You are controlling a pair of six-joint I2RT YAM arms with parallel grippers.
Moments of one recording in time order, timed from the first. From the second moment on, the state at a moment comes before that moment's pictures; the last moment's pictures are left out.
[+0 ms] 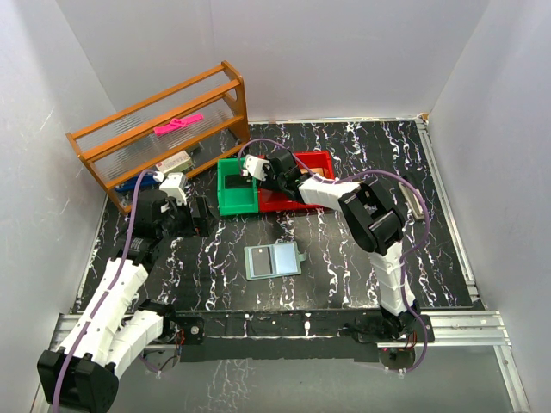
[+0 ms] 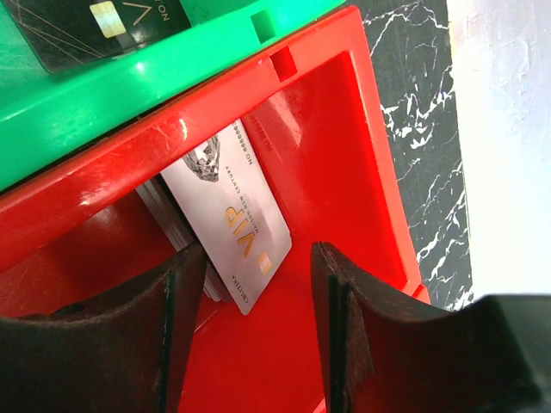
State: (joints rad) left arm -0.22 0.83 0.69 -0.48 0.19 -0.25; right arm 0.63 2.16 1.47 0.07 0.13 -0.82
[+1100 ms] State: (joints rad) left arm -0.22 0.85 0.69 -0.47 0.22 -0.25; right arm 0.63 1.85 1.26 0.28 0.16 -0.42
